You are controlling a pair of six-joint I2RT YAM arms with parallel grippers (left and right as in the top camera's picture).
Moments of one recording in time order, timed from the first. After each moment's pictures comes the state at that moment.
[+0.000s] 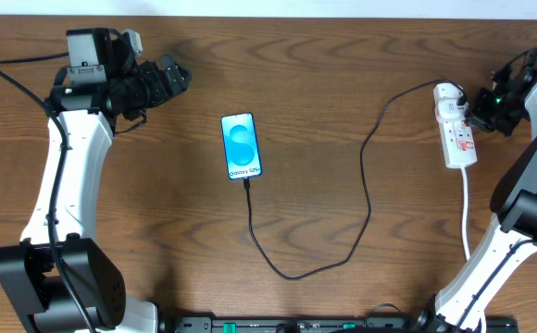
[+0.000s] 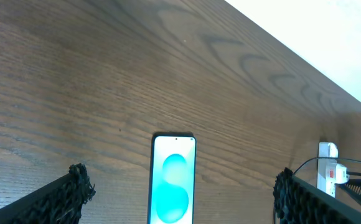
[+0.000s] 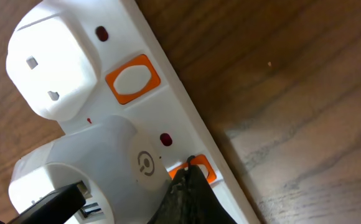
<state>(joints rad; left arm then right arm) 0.10 1.67 1.42 -0.65 0.45 -0.41 -0.41 2.31 1.87 -0.97 -0.28 0.10</state>
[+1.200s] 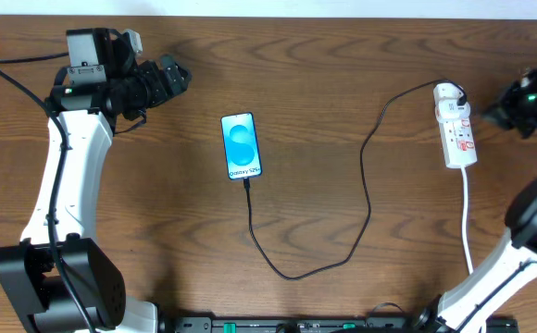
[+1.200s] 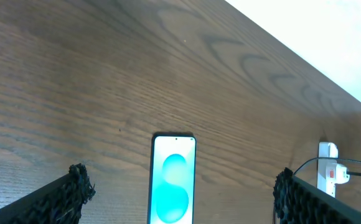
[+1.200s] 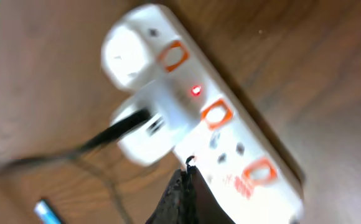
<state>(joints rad) 0.10 1.67 1.42 -0.65 0.45 -0.41 -0.52 2.16 1.88 -1.06 -0.50 0.23</state>
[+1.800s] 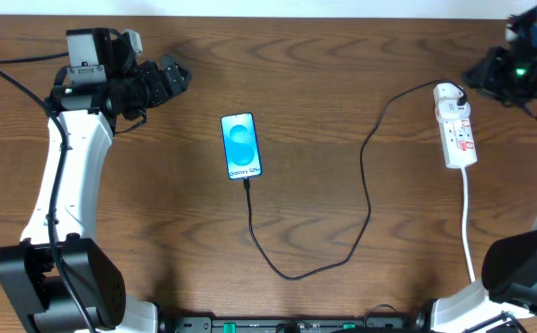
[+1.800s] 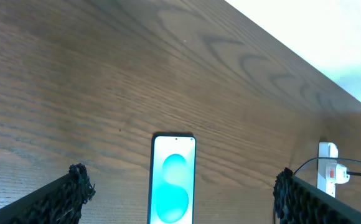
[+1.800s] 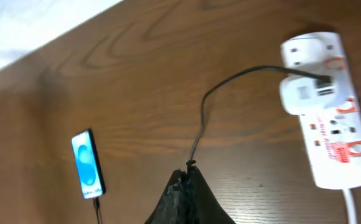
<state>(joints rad) 0.10 1.67 1.42 -0.65 0.45 -0.41 -0.30 1.79 1.88 -1.16 -0.50 0.09</state>
